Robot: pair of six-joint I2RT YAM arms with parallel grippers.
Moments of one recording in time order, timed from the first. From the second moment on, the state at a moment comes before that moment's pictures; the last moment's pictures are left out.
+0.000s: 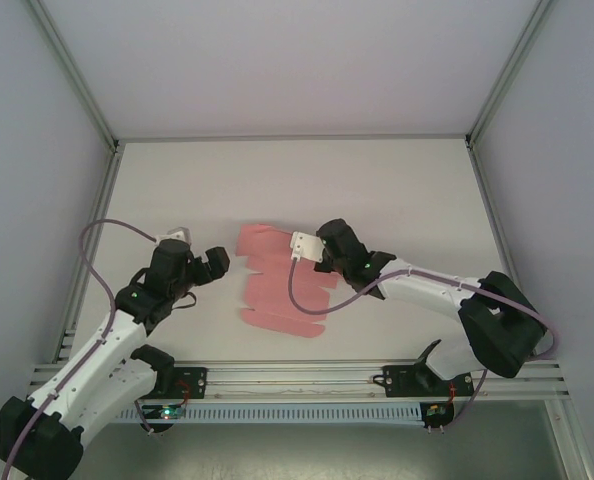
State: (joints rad) left arm -0.36 0.78 0.53 -0.46 -0.04 -0.65; right arm 0.77 1.43 0.74 0.05 0.25 -0.82
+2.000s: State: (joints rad) left arm -0.39 1.43 0.80 -0.26 0.16 -0.49; right arm 0.84 1.71 0.51 0.95 0.44 -1.23
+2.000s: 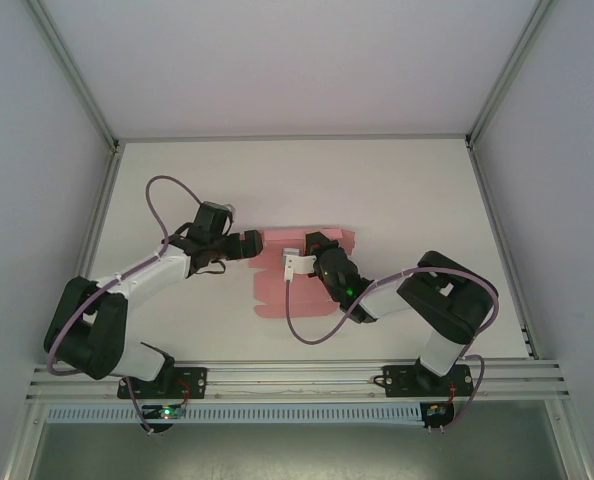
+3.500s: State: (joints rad) left arm -0.44 1.01 0.55 0.00 0.08 -0.65; right arm 0.75 1.47 0.48 0.69 0.32 -0.91
